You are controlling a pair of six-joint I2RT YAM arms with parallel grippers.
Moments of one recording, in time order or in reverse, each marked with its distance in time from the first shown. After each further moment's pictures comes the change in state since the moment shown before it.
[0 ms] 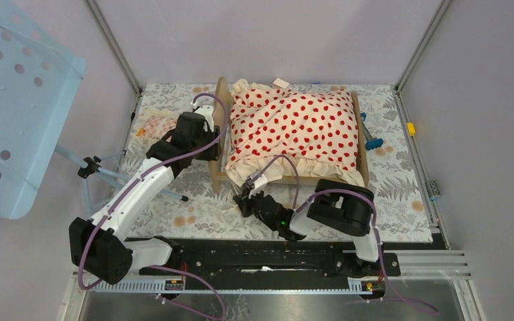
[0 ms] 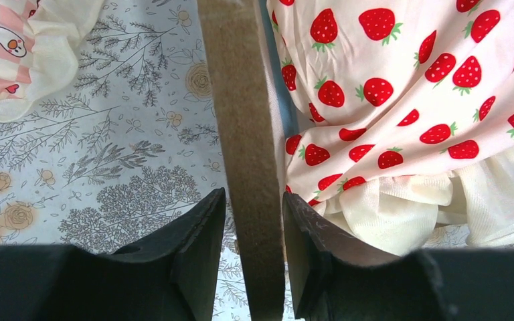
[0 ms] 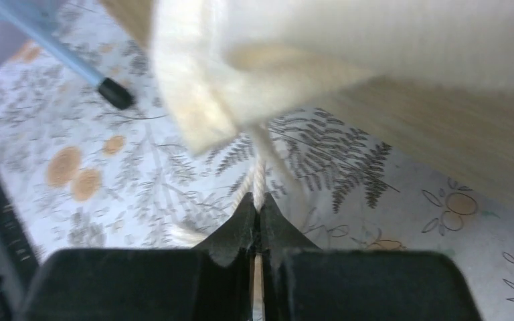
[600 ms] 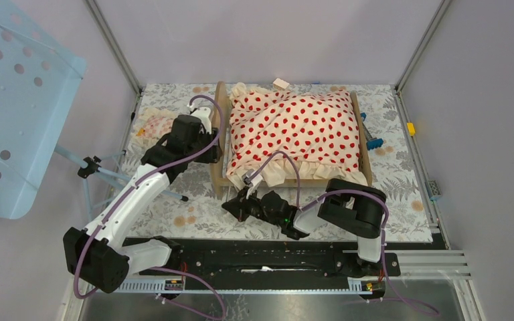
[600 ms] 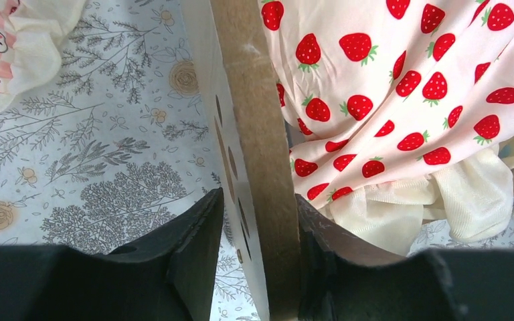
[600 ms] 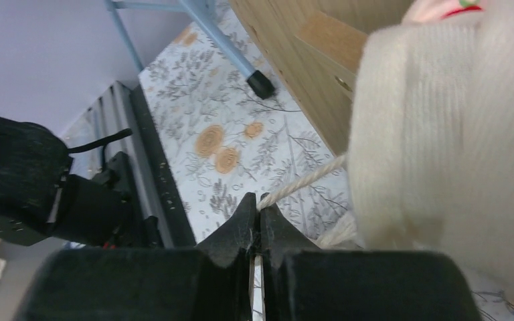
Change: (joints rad) left arm 0.001 -0.067 -0.027 0.000 0.041 -0.024; right arm -0.008 -0.126 -0.030 0.015 -0.340 0.101
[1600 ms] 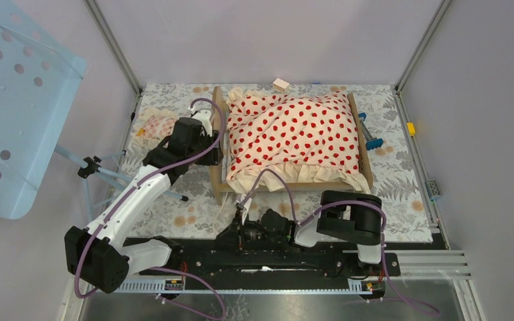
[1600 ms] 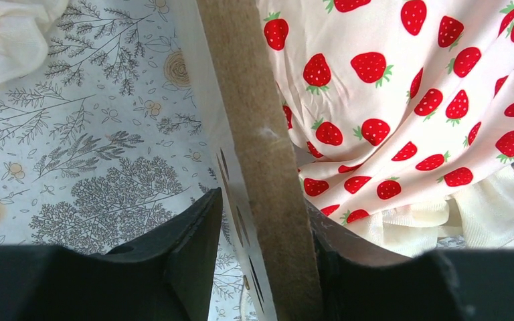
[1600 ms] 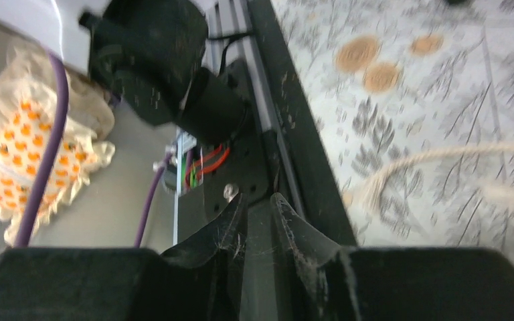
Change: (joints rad) left arm 0.000 -0.002 -0.038 0.018 0.013 -0.009; right arm 0.136 0.013 -0.040 0.118 -0.212 0.054
